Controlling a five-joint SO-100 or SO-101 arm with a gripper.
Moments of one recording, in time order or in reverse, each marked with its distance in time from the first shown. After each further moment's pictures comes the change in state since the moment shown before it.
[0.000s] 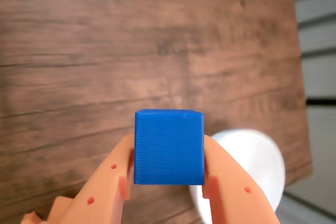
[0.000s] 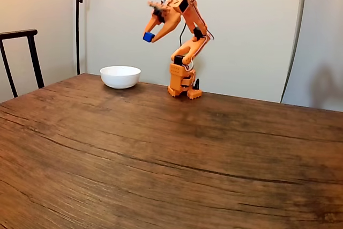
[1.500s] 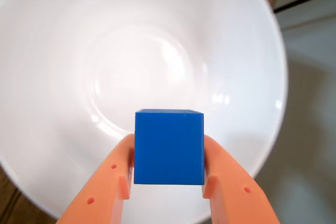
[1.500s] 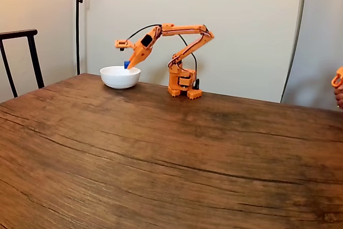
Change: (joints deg) arm 54.1 -10.7 43.9 -50.9 3.3
